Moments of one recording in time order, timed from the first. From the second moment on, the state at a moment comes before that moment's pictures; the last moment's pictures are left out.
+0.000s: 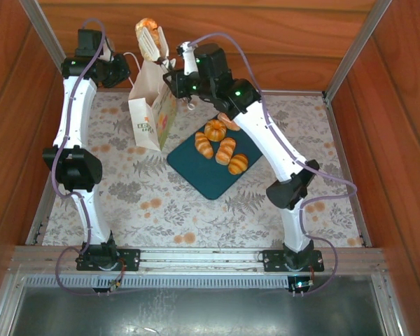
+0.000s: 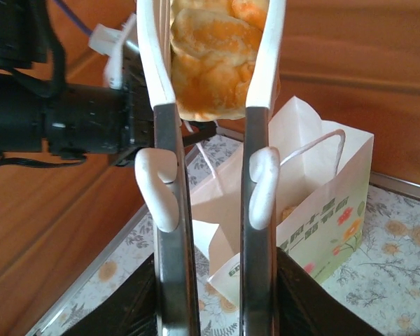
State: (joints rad) left arm -0.03 2.06 2.34 -0.99 0.32 -0.52; right arm 0.78 2.09 2.49 -0.75 -0.11 0.29
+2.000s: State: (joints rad) left arm -0.03 2.06 2.29 -0.99 0.32 -0.52; right arm 0.67 1.73 2.19 -0.76 -0.08 0.40
